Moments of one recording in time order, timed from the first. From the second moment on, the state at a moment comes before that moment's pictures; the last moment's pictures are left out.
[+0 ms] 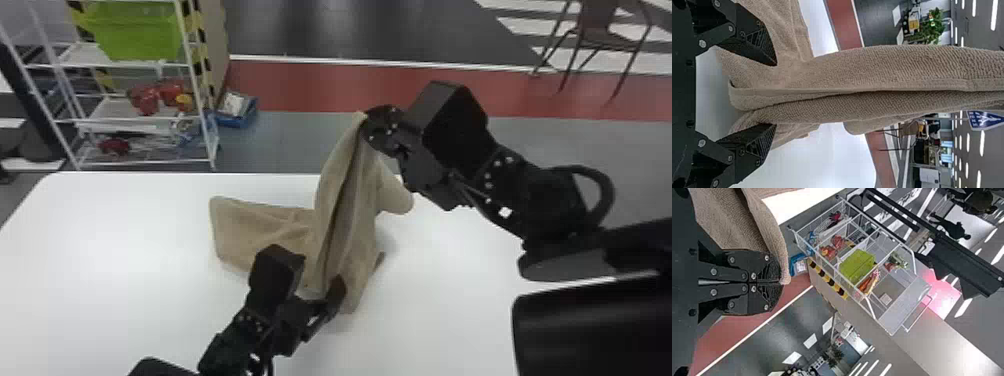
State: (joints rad) left arm 0.28 0.00 -0.35 -2.02 -0.27 0.56 -0.25; right arm -0.05 -0.24 0.37 -2.40 0.73 0.74 0.70
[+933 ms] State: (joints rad) left arm 0.29 0.00 -0.30 -2.03 -0.29 0.55 -0.41; right arm 0.02 -0.25 0.31 -2.42 0.72 0.72 0.72
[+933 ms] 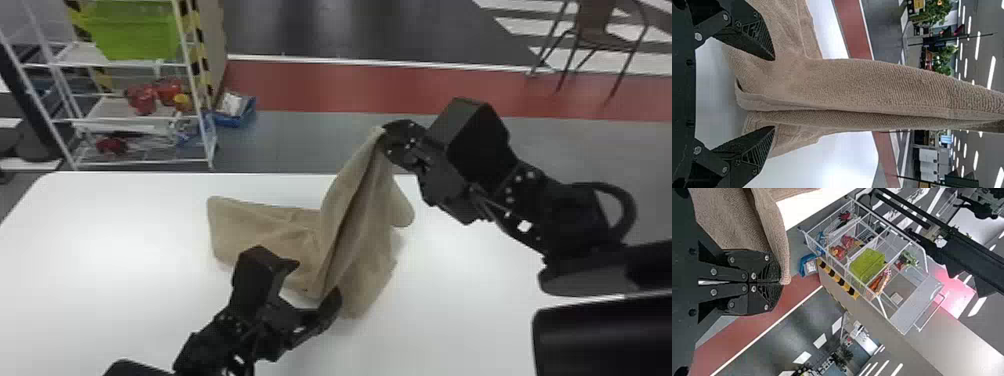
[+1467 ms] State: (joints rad) left arm 0.30 0.00 -0.30 -2.03 -0.30 0.54 -0.41; right arm 0.04 -0.25 0.29 -2.45 0.72 0.72 0.72
